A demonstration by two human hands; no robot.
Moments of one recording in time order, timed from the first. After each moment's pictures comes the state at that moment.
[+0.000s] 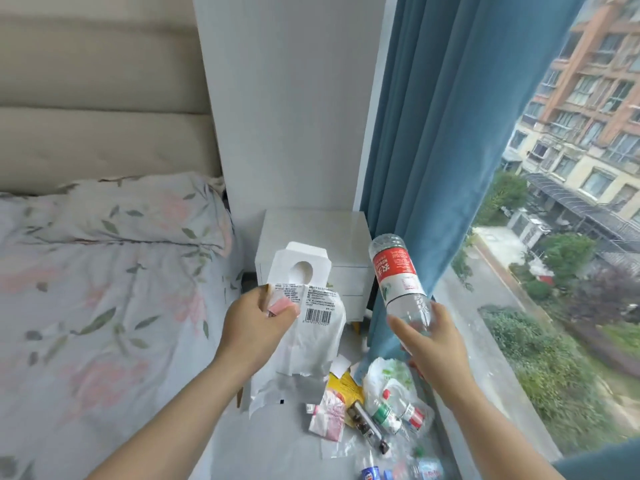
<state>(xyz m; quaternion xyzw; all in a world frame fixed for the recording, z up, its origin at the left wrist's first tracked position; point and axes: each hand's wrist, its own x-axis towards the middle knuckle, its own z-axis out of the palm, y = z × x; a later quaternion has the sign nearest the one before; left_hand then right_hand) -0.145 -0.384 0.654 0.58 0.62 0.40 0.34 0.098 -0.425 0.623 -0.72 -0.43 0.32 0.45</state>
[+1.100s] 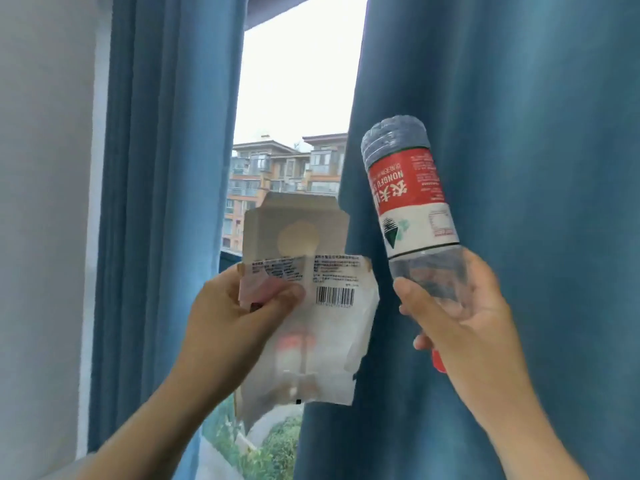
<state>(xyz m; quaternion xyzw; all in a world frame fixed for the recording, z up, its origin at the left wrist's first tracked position) -0.049 -0.551 1.198 0.71 0.10 0.52 0.46 0.055 -0.734 1.211 -0.60 -0.37 -0.15 0.69</state>
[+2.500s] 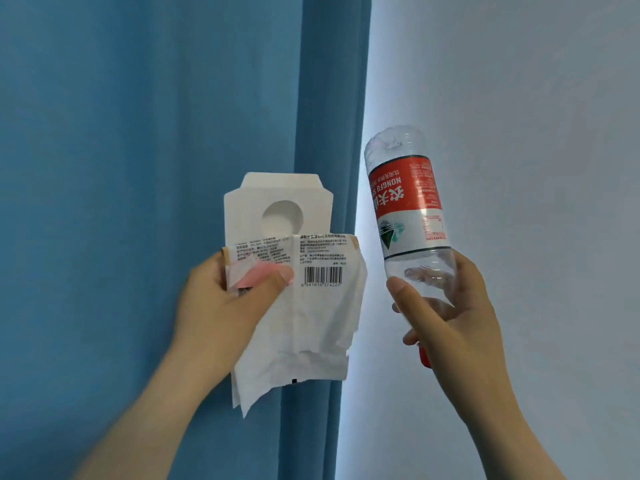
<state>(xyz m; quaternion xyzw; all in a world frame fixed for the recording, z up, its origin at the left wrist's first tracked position) 0.055 -1.012 1.189 0.50 -0.47 -0.10 0.72 -0.139 -1.087 1.169 -0.63 0.27 -0.65 0.33</state>
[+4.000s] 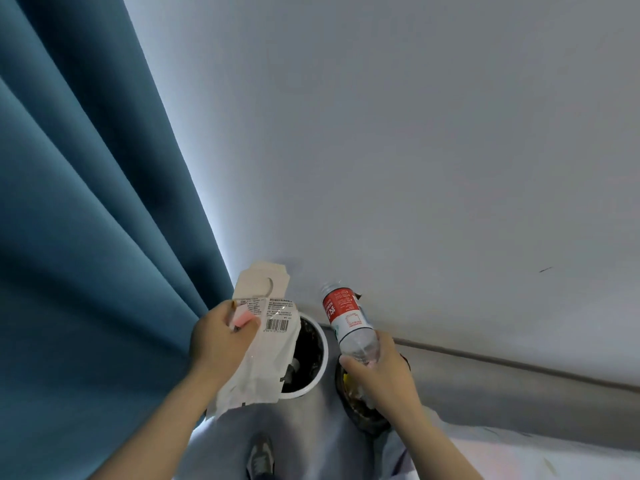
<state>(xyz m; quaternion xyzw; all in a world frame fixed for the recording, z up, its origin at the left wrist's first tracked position) -0.009 -1.358 0.713 0.75 -0.43 -0.37 0.33 -0.248 -1.337 0.719 -0.47 0.76 -0.15 0.42</state>
